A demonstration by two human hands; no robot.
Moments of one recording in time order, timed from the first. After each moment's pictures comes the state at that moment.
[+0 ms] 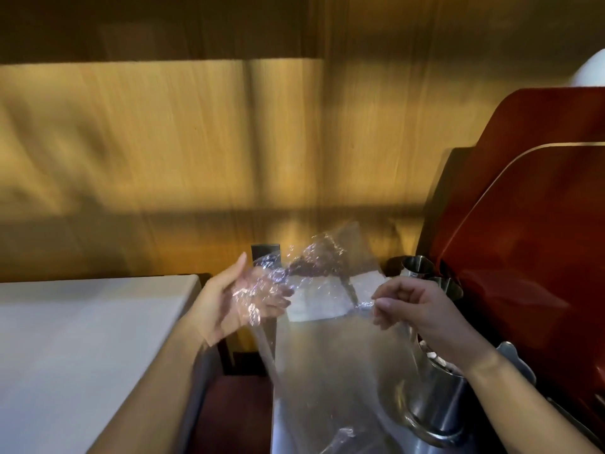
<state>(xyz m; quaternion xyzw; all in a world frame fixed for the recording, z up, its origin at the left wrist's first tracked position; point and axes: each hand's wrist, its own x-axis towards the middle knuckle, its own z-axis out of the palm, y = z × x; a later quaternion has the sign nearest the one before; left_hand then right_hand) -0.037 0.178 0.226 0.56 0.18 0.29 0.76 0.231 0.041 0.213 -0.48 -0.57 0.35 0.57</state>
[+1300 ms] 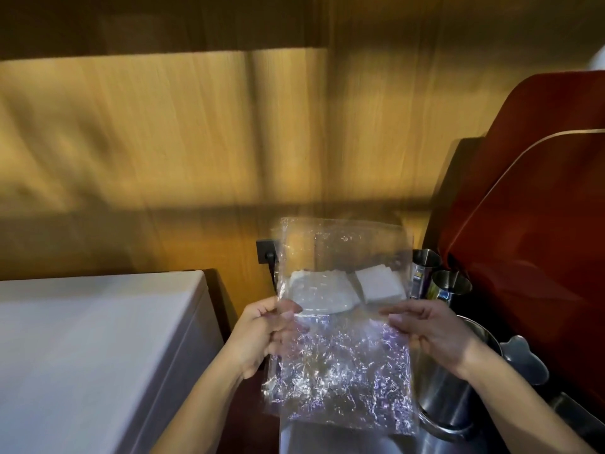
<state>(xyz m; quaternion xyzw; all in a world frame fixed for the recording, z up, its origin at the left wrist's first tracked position) -0.020 0.149 0.177 0.58 0.34 0.34 0.66 0.249 0.049 0.163 -0.55 -0.46 0.45 0.53</state>
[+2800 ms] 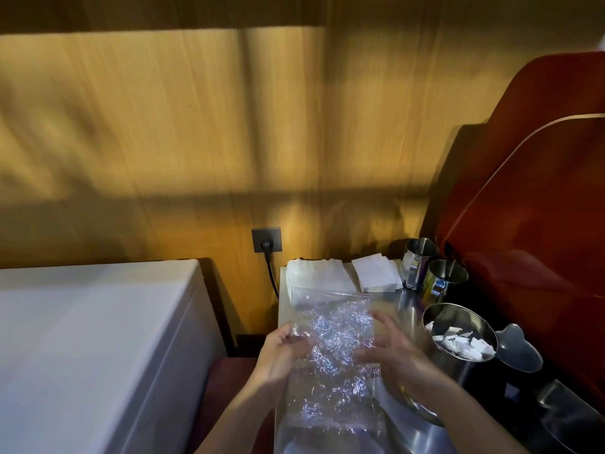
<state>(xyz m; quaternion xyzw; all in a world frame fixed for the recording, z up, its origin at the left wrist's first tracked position) 0.012 0.121 0.121 0.51 0.40 0.34 0.68 0.205 0.044 0.116 -0.59 -0.37 0.51 0.50</state>
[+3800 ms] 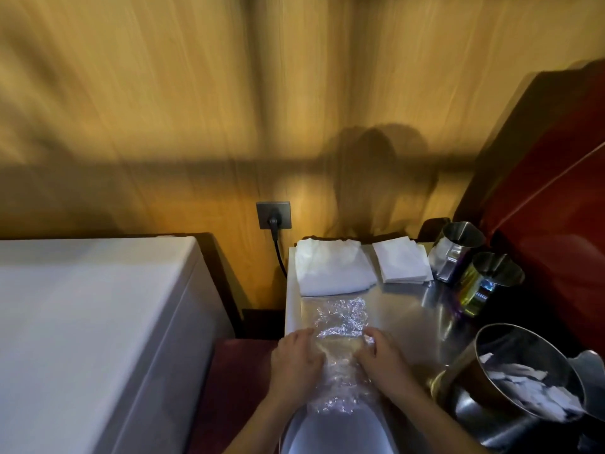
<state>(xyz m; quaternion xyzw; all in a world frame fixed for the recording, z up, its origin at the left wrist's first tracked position) 0.040 0.181 0.030 0.77 0.56 0.14 0.27 0.201 0.131 0.021 -0.79 -0.44 0.31 0.30</state>
